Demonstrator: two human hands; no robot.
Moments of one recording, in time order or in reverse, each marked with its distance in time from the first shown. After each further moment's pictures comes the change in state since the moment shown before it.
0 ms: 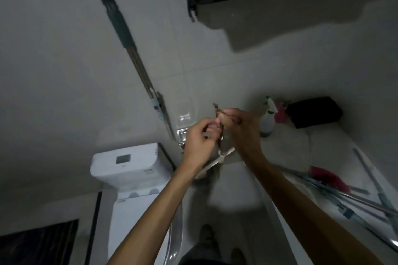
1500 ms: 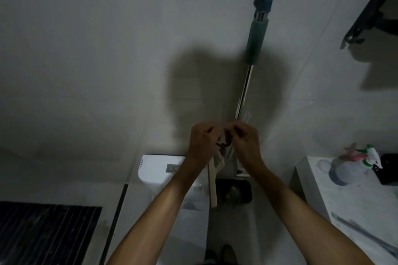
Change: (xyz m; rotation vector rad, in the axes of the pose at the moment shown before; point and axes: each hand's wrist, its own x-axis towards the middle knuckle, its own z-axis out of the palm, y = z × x) left_hand 0.133 -0.086 -0.282 -0.106 0.129 -0.015; right_hand 0.074 0.019 0.325 -0.150 -0.268 -0.150
